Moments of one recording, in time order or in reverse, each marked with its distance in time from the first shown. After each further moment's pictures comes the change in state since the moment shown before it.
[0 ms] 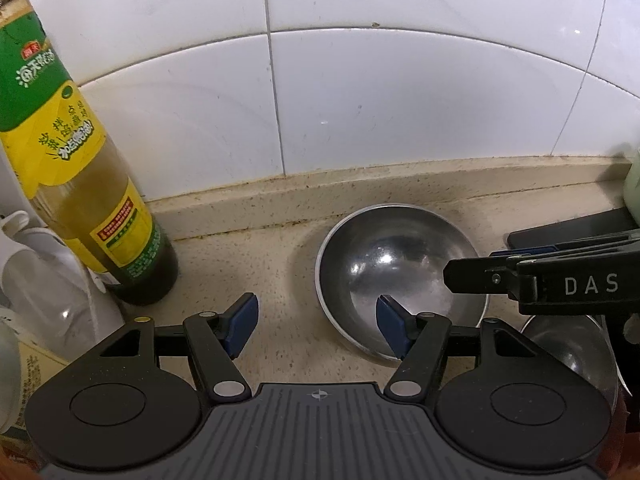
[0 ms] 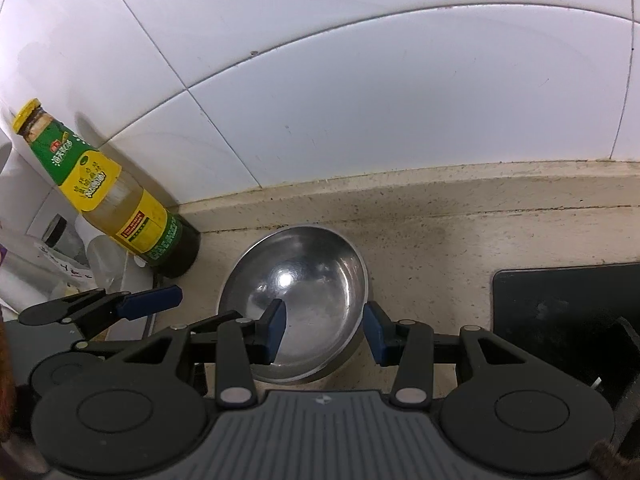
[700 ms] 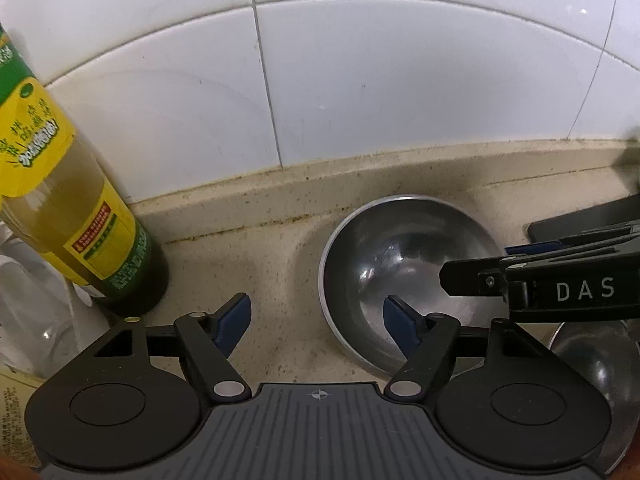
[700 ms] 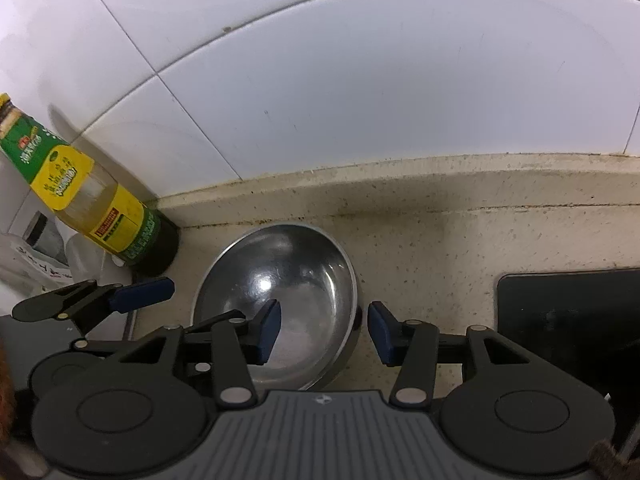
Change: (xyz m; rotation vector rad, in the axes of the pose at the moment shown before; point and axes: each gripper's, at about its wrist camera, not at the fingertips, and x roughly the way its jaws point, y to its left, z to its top) left arm 0.022 -0.007 0.005 0.032 0.042 0.024; right arm 0.025 -0.006 0.007 0.004 0.047 -0.028
